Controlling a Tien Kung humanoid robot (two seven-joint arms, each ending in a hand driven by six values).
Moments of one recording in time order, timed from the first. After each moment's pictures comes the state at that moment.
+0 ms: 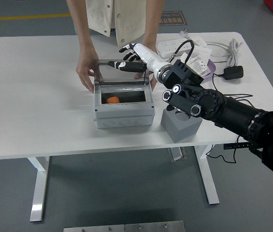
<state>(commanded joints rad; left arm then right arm) -0.12 0.27 -0.48 -0.18 0.45 0.09 0.16 1.15 0.00 0.09 0.60 -0.89 -0.29 0.05</state>
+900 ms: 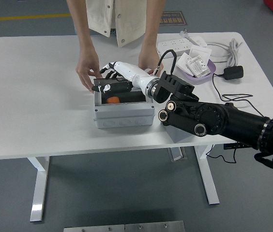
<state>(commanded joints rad) -0.10 0.26 -0.48 -0.18 0.42 0.09 0.15 1.10 -0.09 0.14 0.90 -1.16 -0.24 -0.05</state>
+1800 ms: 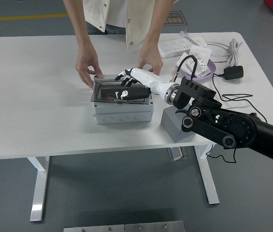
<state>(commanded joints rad) -0.09 0.25 -0.49 -0.18 0.43 0.09 0.16 0.90 -0.27 0.45 1.17 -1.39 -0.08 -0.15</state>
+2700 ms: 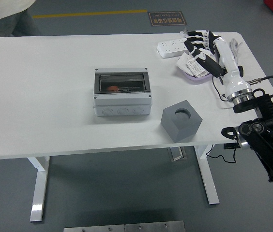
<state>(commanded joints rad) -0.07 0.23 -0.48 -0.18 0.40 0.09 0.16 0.35 -0.32 1.14 1.42 -1.30 -0.39 0.23</state>
